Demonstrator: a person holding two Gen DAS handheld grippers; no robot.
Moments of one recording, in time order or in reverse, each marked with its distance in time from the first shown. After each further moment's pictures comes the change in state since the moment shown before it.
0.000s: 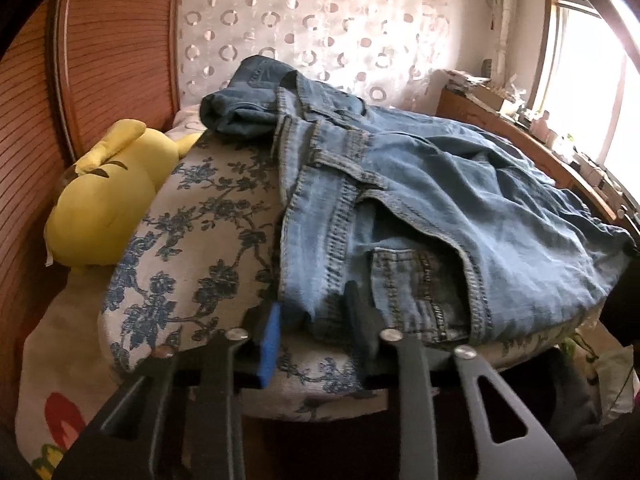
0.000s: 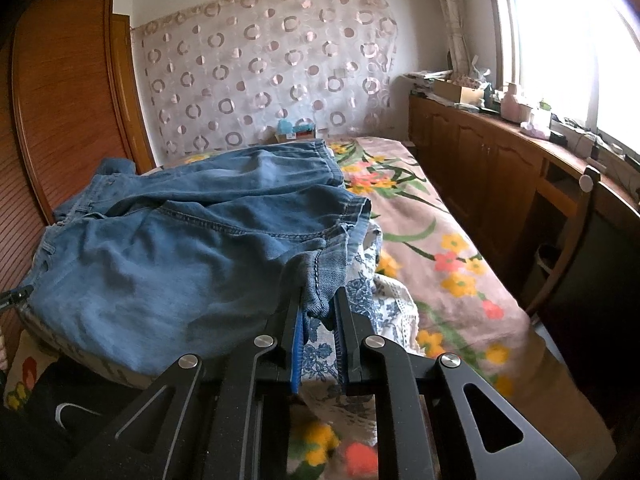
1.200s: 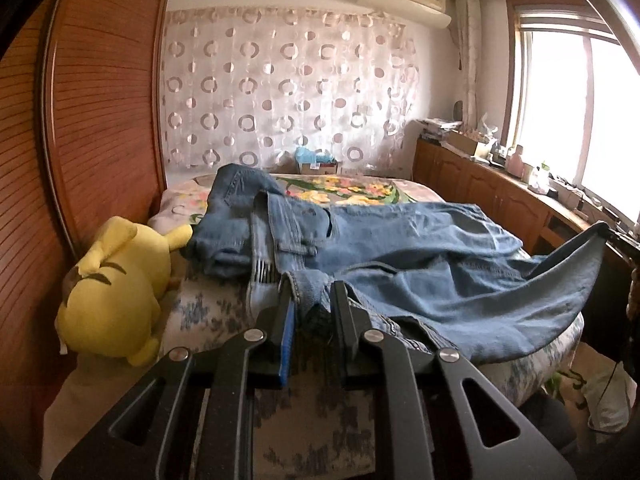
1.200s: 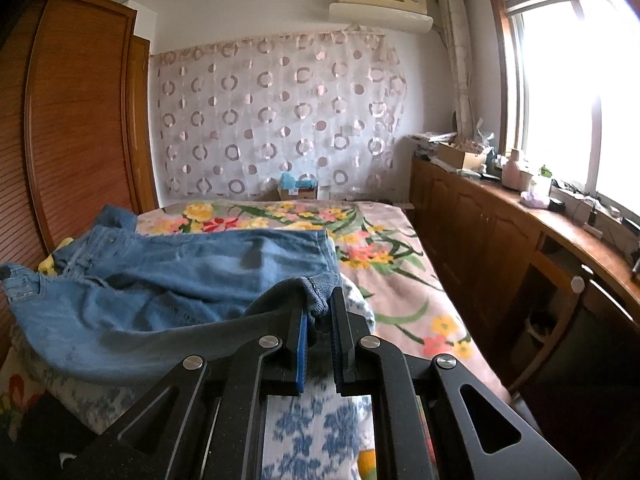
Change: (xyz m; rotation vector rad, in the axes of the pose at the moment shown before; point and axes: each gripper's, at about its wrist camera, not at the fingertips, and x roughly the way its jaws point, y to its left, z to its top) left arm -0.052 -0.023 0.084 0.075 -0.223 -0.035; right arm 0.001 0.010 0.044 -0.086 -0.191 -0.017
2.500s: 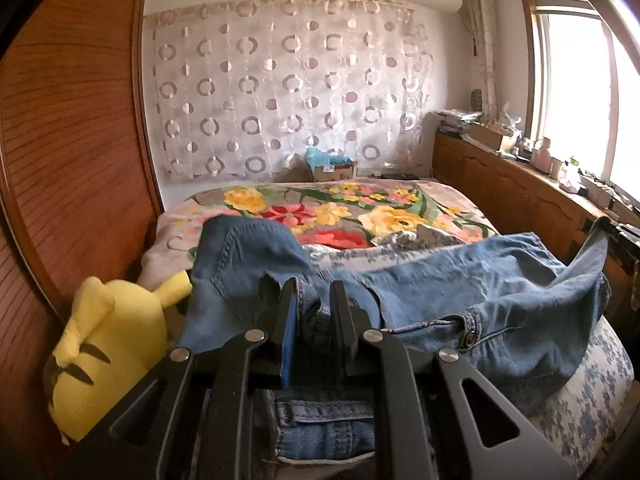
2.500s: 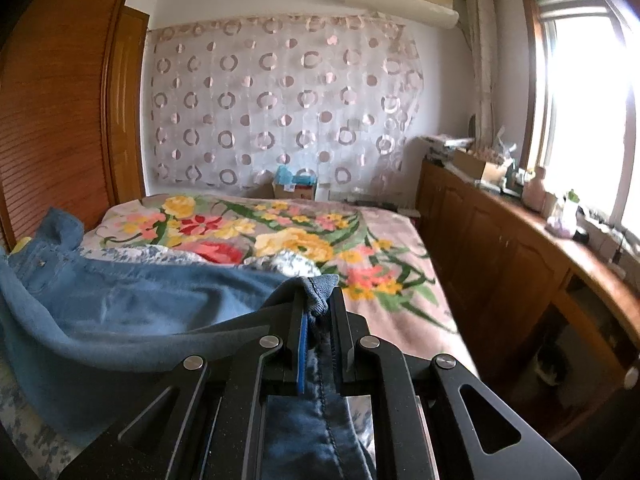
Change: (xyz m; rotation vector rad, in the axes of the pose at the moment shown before) left arm 0.152 0.024 0.109 0.056 0.020 0.061; right arm 0.204 -0.002 0.082 -0.086 0.026 -0.023
